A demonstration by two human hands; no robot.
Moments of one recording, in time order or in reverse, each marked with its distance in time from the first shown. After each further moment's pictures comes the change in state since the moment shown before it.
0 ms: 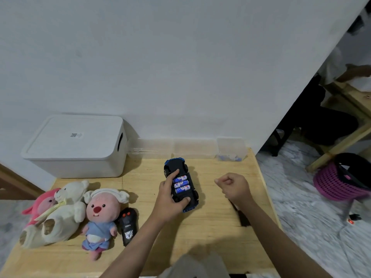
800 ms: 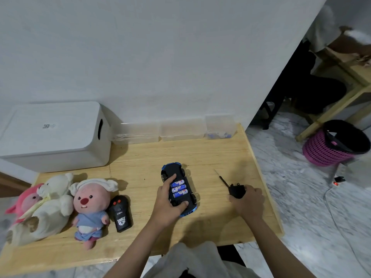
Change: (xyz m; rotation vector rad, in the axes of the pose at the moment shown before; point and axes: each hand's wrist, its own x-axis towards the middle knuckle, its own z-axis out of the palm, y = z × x) left_hand -0.036 -0.038 0.030 -0.049 -0.097 -0.198; right_hand -0.060 0.097 -0.014 -0.457 0.140 0.469
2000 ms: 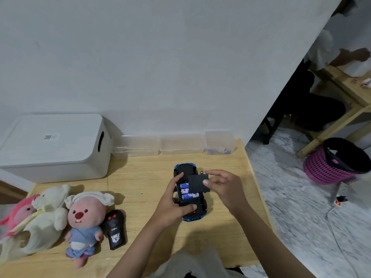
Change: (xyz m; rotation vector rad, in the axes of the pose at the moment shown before) left_hand 0.020 0.055 0.003 -0.101 -0.143 0.062; right_hand -0.012 -0.102 -0.052 0.758 -0.298 -0.496
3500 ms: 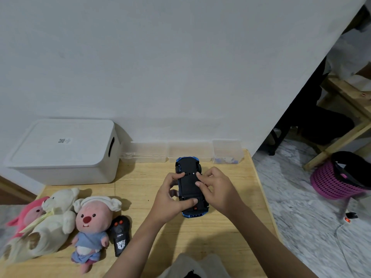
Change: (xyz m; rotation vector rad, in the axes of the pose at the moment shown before) left_hand 0.007 0.030 -0.025 -0.043 0.144 0.143; right_hand 0.016 -0.022 0.031 -0.597 -0.097 -0.496
